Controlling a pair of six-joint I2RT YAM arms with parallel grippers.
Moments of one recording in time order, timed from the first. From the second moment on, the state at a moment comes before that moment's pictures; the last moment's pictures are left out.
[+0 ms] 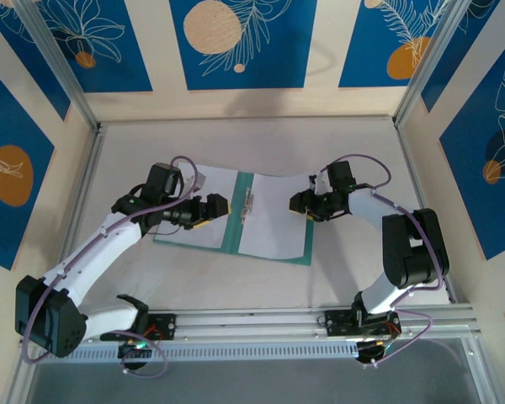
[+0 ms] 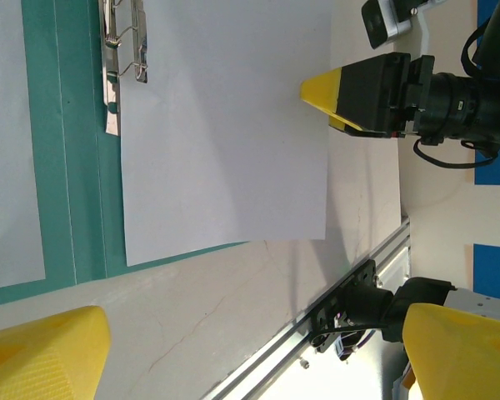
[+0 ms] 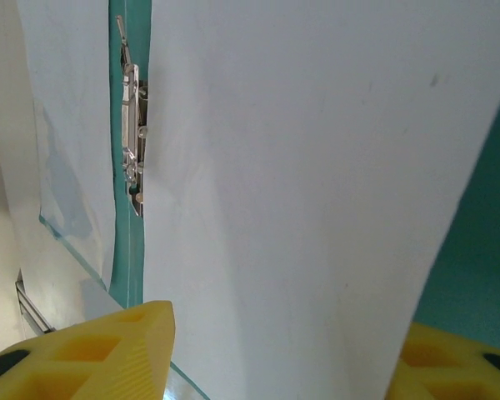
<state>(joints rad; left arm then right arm) -0.44 1.19 0.96 -0.60 0.61 -0.65 0.18 1.59 0.88 -0.40 -0.64 0.43</state>
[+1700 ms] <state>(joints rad) -0.44 1.20 0.95 -0.63 0.62 -0.65 0.07 1.47 0.95 -0.57 -0.55 0.41</state>
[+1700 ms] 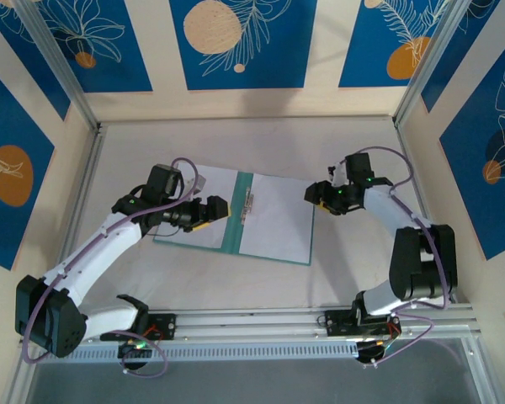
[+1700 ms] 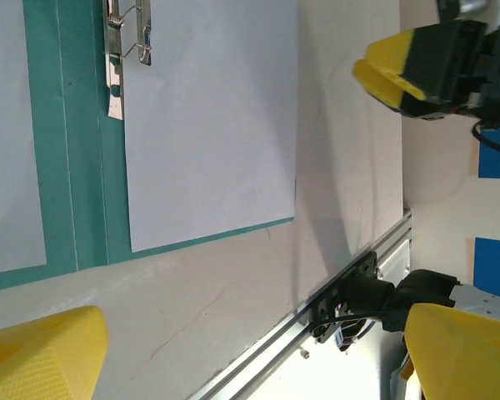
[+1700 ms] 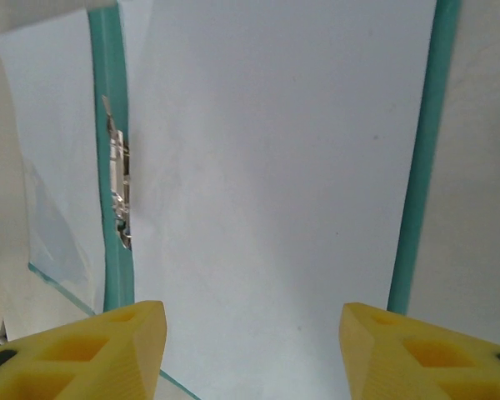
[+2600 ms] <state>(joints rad) -0.44 1.46 1.09 -0.55 0.54 -0.50 0.08 1.17 0.89 -0.67 -0.68 0.47</state>
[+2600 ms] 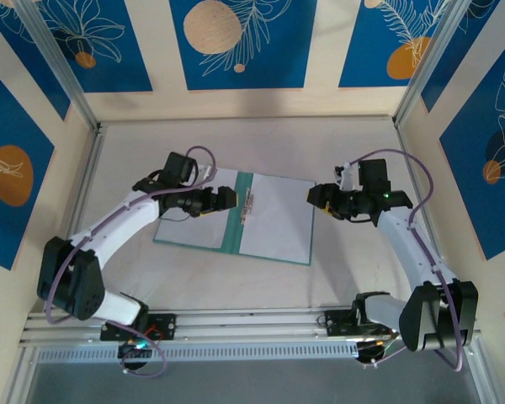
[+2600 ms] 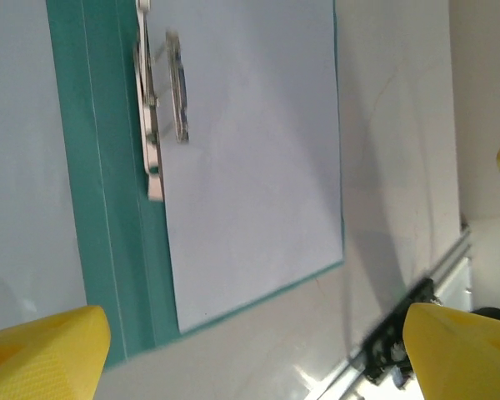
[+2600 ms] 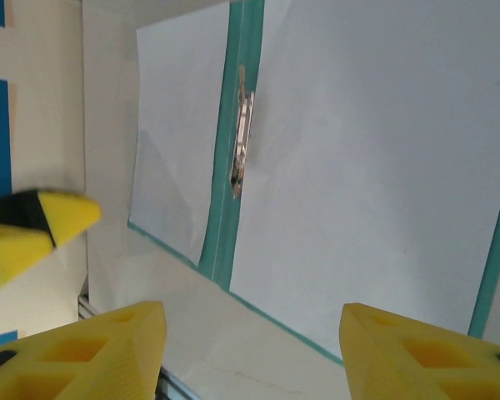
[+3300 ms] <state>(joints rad) -0.44 2.09 1.56 -0.48 0.57 -0.28 0.32 1.15 0.69 -0.61 -0.64 0.62</state>
